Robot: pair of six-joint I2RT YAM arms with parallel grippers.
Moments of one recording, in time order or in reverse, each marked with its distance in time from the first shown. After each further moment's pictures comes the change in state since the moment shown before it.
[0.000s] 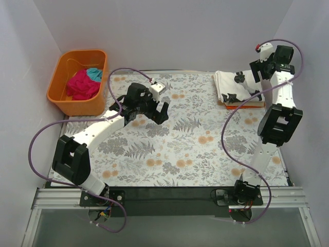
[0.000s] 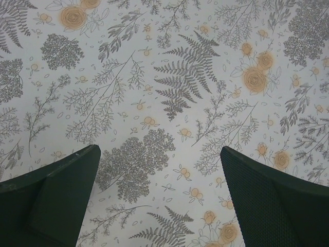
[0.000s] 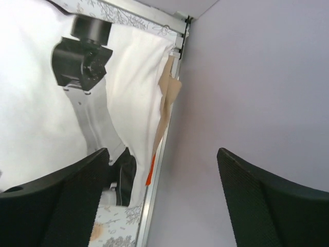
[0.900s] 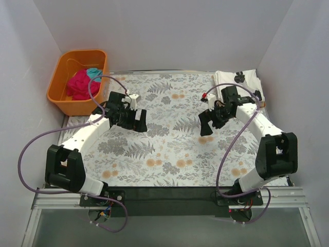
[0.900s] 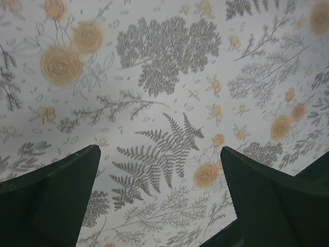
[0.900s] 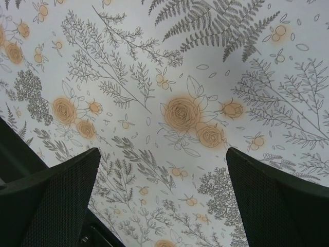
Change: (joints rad) left arm 0.224 -0.101 -0.111 -0.318 0.016 -0.133; right arm 0.468 -0.584 -0.871 -0.269 -0.388 0.203
